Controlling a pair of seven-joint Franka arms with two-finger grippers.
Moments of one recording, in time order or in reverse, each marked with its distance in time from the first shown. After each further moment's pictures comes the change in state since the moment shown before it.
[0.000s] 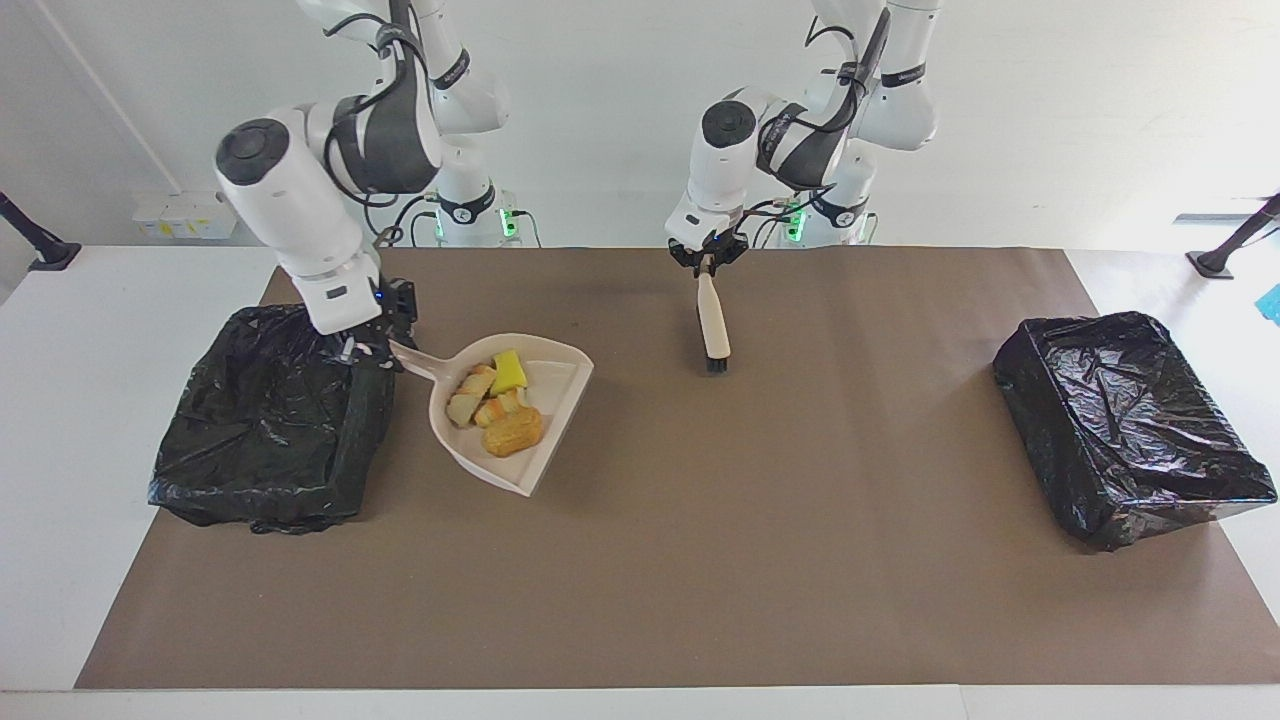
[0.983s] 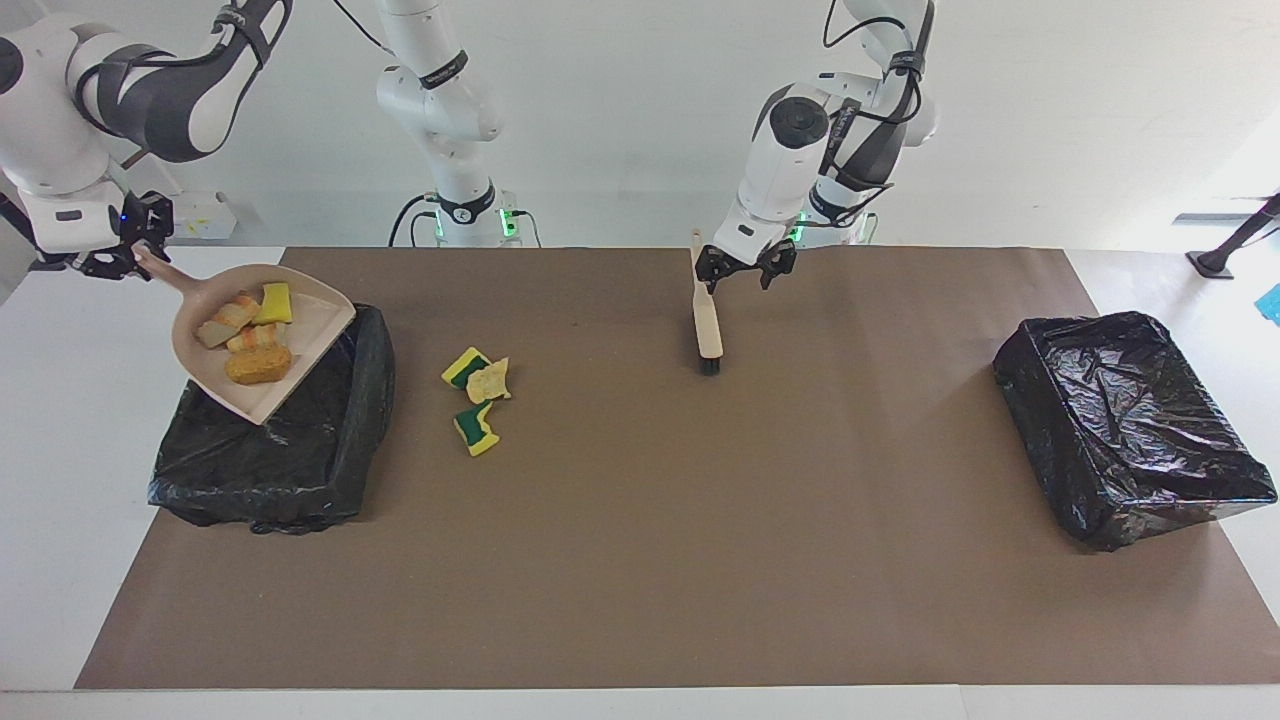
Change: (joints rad) left arm 0.252 0.054 0.036 0.271 0.006 -0.198 0.190; right arm -0.288 -0.049 -0.019 0.016 -0.453 -0.133 -0.161
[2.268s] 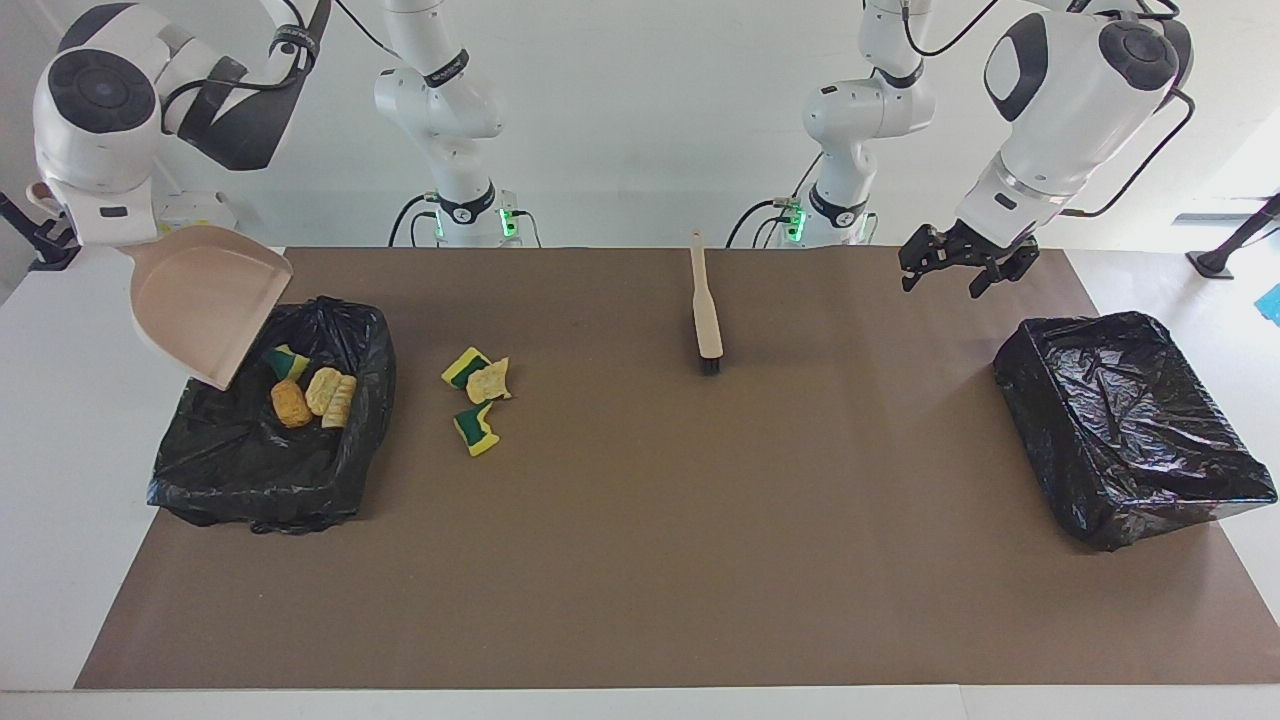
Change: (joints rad) left arm 0.463 0.050 0.004 0.423 0.089 -0.376 0.582; right arm 0.139 -0.014 0.025 0.039 -0.413 -0.083 0.000
